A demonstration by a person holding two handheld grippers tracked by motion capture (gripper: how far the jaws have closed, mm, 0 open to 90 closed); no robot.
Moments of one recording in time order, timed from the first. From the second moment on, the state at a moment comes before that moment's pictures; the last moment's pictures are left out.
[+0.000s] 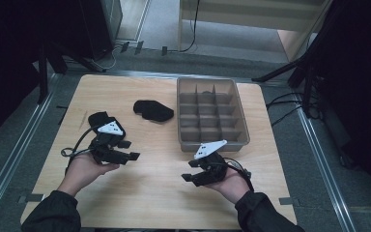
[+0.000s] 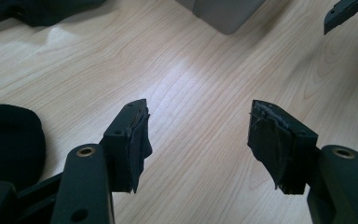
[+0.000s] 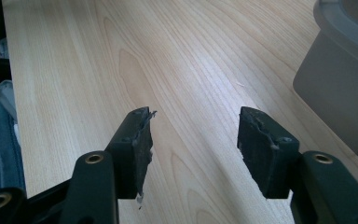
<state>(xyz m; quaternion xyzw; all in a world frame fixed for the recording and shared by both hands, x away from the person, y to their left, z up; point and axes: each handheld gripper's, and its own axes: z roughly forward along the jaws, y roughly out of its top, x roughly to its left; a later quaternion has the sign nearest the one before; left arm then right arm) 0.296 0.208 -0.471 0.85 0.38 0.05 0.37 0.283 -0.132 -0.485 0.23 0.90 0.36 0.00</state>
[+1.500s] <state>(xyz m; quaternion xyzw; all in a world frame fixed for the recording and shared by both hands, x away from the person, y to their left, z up) 0.342 0.288 -0.482 0.80 0.48 0.09 0.35 0.274 -0.146 -0.490 0.27 0.90 0.35 0.00</state>
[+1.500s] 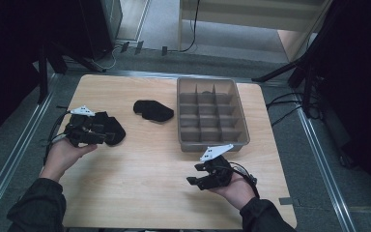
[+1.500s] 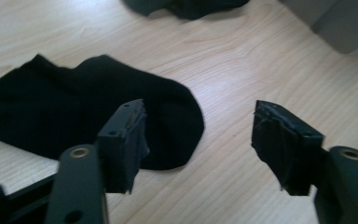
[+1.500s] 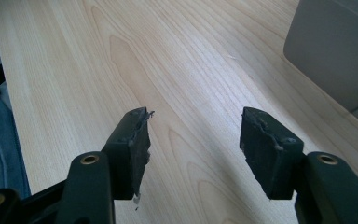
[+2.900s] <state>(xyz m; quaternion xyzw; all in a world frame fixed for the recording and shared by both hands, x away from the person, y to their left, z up) 0.377 0.299 -0.533 0.81 0.48 0.17 0.29 0.273 -0.144 -0.495 0.26 0.91 0.33 0.01</state>
